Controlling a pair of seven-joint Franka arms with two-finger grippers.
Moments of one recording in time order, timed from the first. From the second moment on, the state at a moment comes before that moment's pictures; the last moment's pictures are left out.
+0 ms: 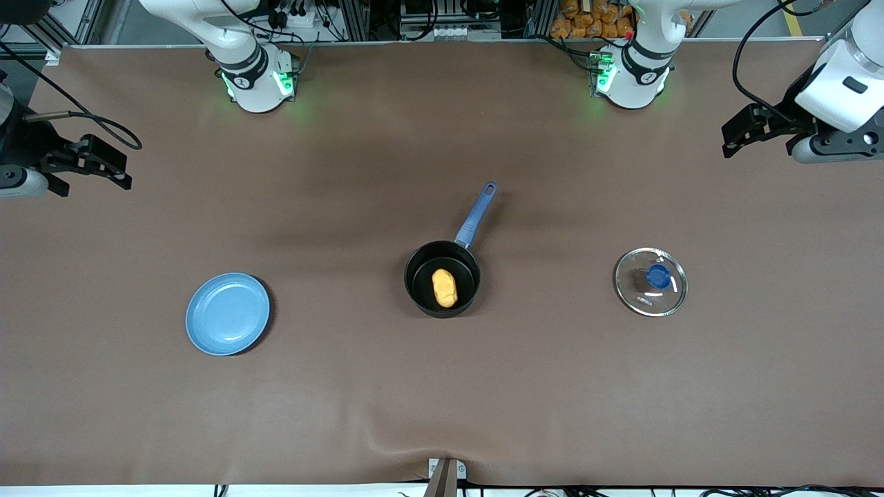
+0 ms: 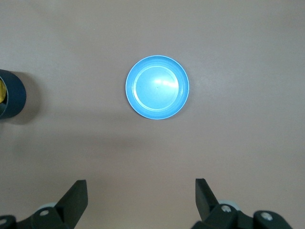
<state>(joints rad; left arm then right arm) -0.01 -0.11 -0.12 -1.67 0.01 1.52 -0.16 0.08 -0.02 -0.06 -1.58 0.01 1.57 -0.08</state>
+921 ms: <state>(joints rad) 0.00 -0.11 -0.13 -1.64 0.02 1.49 -0.16 0.09 -0.02 -0.06 -1.48 0.00 1.46 -0.04</state>
